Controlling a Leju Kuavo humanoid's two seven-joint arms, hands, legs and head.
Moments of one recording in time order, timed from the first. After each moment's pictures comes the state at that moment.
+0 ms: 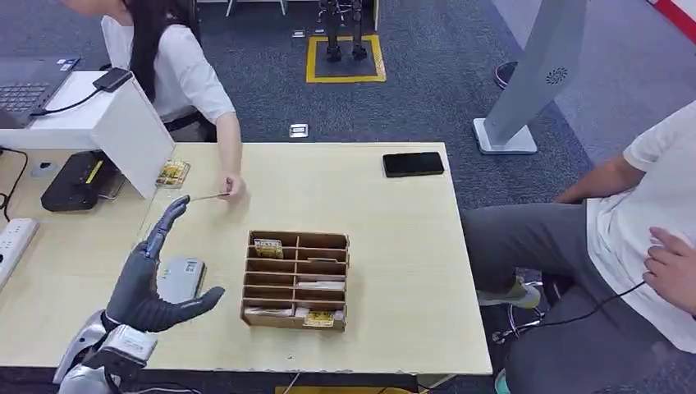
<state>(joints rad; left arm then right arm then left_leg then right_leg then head) 0.02 0.35 -0.34 -1.88 -0.36 0.08 -0.48 -0.05 0.02 -0.77 -0.01 1.55 -0.32 -0.33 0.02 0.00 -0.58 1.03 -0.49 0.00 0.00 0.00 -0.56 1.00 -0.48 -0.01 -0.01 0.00</state>
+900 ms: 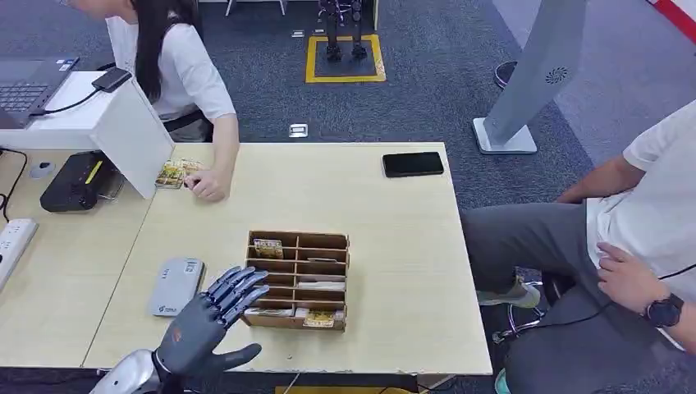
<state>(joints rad) 0.02 0.48 -0.66 -1.73 -0.91 0.41 -0.41 -0.09 0.02 -0.75 -0.01 1.55 -0.30 -0.31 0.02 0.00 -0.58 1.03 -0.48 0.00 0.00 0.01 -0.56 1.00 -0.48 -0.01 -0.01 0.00</state>
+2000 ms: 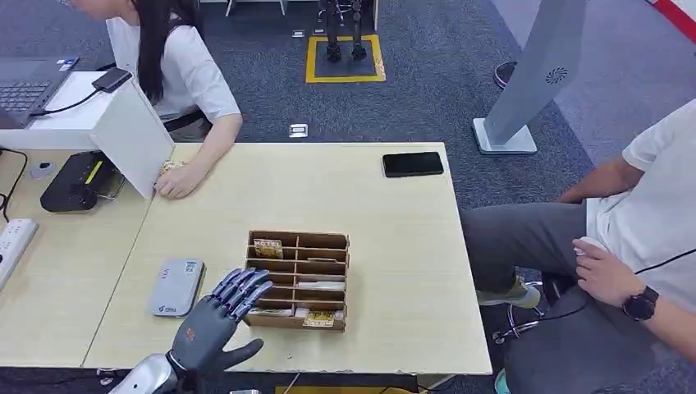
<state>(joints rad) 0.00 0.42 -0.69 -1.60 -1.01 0.48 -0.27 -0.09 0.02 -0.72 -0.01 1.55 -0.31 -0.30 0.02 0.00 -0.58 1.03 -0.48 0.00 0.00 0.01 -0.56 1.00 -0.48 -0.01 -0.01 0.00</state>
